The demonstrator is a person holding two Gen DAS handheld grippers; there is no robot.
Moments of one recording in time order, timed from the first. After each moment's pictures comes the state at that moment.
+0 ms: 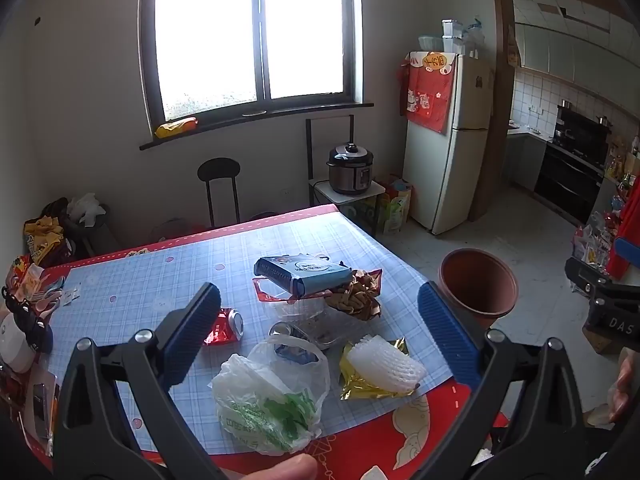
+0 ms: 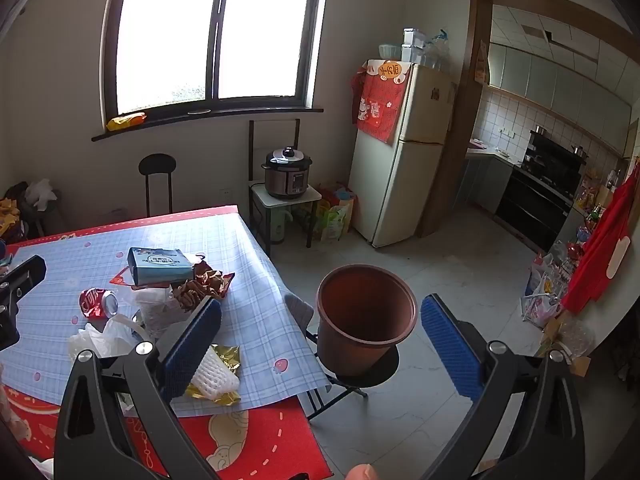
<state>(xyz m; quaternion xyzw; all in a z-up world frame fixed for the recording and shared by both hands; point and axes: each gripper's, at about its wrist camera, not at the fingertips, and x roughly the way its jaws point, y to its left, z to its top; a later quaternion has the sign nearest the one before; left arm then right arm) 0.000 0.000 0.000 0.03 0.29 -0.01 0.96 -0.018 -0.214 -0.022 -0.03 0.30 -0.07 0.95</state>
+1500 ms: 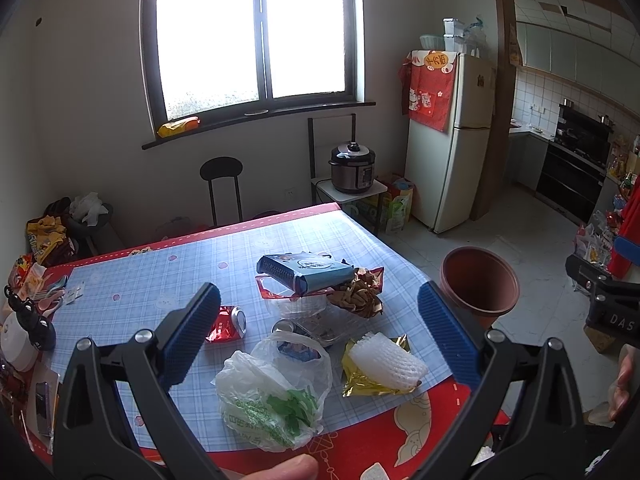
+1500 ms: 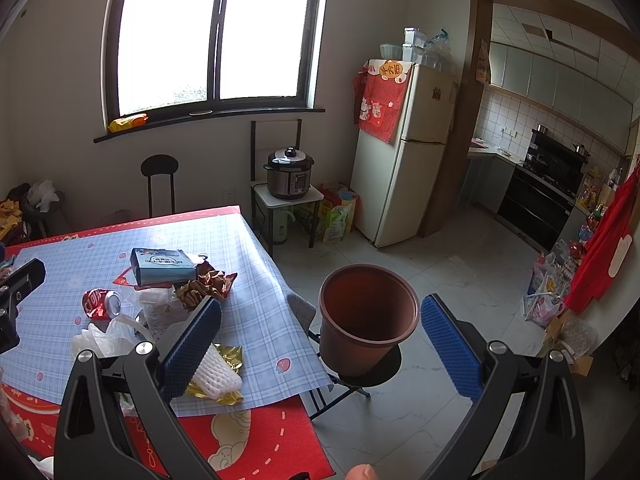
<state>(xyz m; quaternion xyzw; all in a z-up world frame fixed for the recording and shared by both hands) 0.001 0.006 -0.007 0.03 0.29 -0.01 0.96 -0.018 -0.215 -0.021 -0.03 0.30 -0.07 0.95</state>
